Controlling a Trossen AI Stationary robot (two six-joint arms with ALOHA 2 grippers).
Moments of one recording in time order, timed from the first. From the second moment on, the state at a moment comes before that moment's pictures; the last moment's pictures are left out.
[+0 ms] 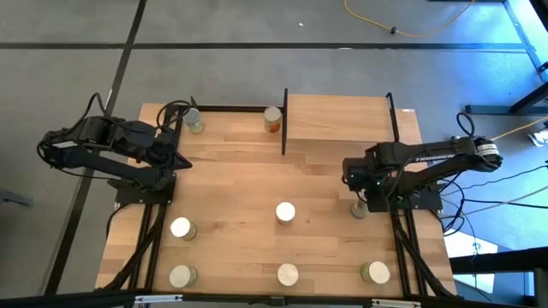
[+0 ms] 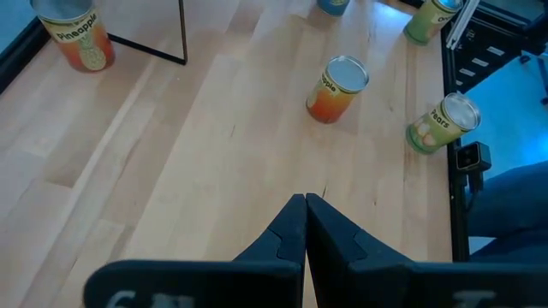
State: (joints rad) left arm -0.07 0.73 1.19 -1.17 -0.04 -0.41; right arm 0.03 1.18 0.88 -1.32 -0.22 -0.01
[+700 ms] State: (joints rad) left arm -0.07 0.73 1.19 -1.17 -0.04 -0.41; right arm 0.03 1.18 0.84 -1.28 -0.14 0.02
